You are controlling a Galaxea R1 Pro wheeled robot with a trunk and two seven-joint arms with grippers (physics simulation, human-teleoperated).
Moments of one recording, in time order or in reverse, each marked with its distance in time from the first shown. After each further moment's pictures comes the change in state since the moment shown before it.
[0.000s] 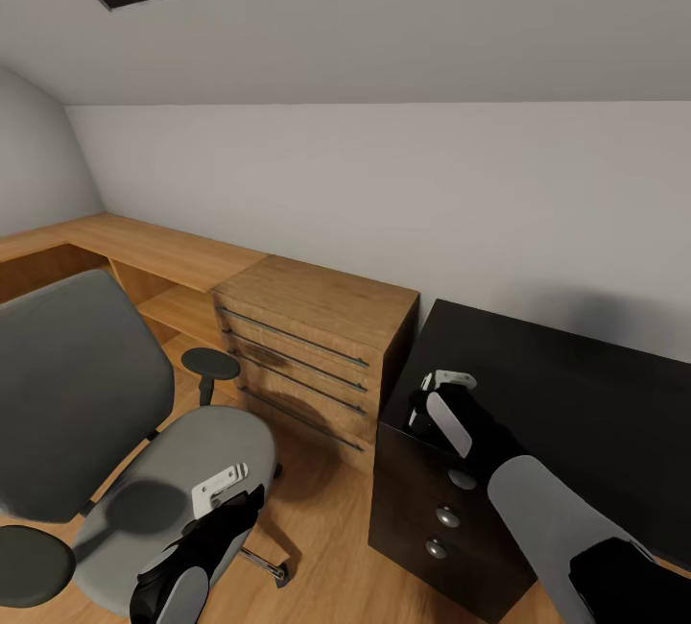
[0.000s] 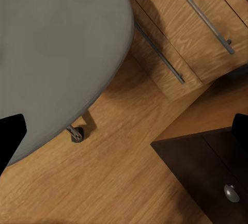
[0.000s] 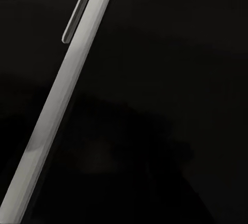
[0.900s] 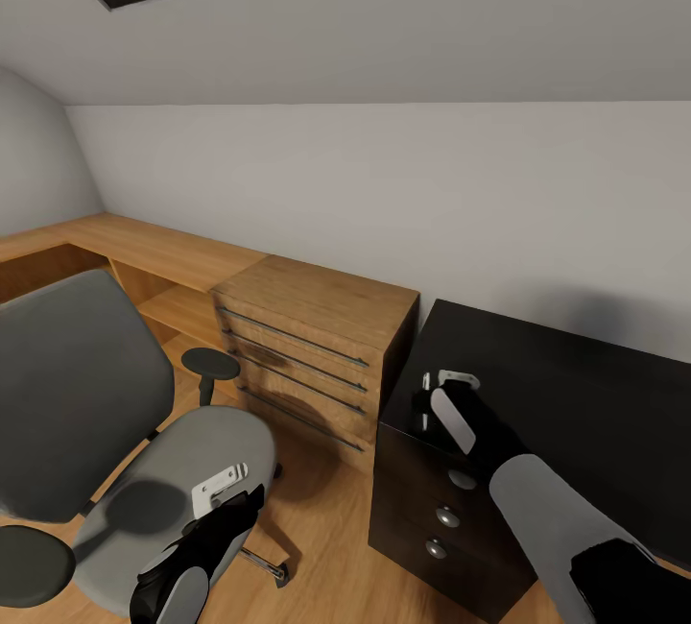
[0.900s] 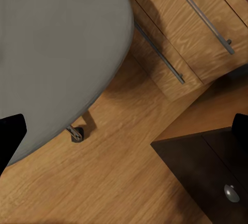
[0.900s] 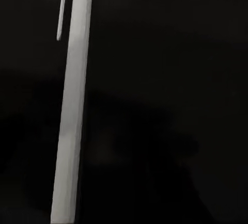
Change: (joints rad) left arm 0.000 0.000 0.000 0.000 0.000 0.000 0.000; right arm 0.000 0.000 -0.052 -0.011 0.004 0.046 -0.002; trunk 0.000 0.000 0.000
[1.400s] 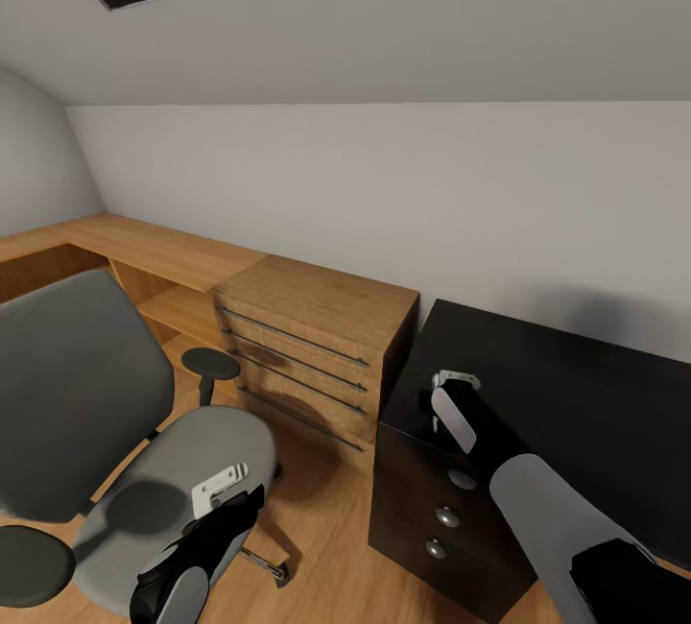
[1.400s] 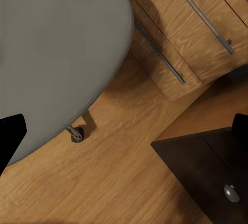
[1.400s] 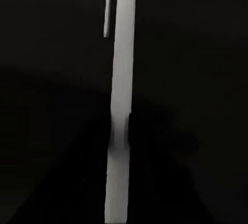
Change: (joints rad) left arm 0.000 0.000 0.000 0.000 0.000 0.000 0.000; right arm 0.000 0.000 -0.011 -0.002 0.005 0.011 0.004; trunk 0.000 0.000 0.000
